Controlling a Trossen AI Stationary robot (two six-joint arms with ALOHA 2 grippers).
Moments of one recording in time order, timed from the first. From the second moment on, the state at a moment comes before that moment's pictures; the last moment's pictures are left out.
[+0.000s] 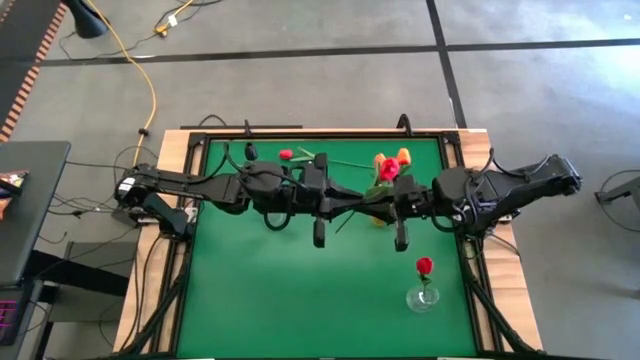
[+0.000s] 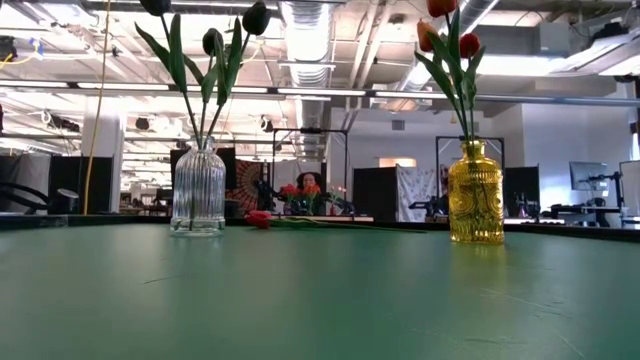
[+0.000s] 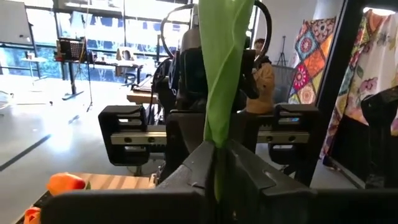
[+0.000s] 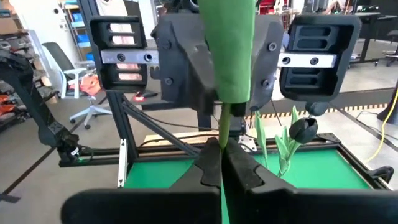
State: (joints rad) left arm -0.14 1.62 1.61 0.08 -0.13 -0.09; right arm 0.28 1.16 1.23 -0.13 0.27 0.12
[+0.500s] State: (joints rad) left arm -0.14 1.51 1.61 -0.09 -0.17 -0.09; right arm 0.28 0.98 1.23 -0.29 0.29 0.19
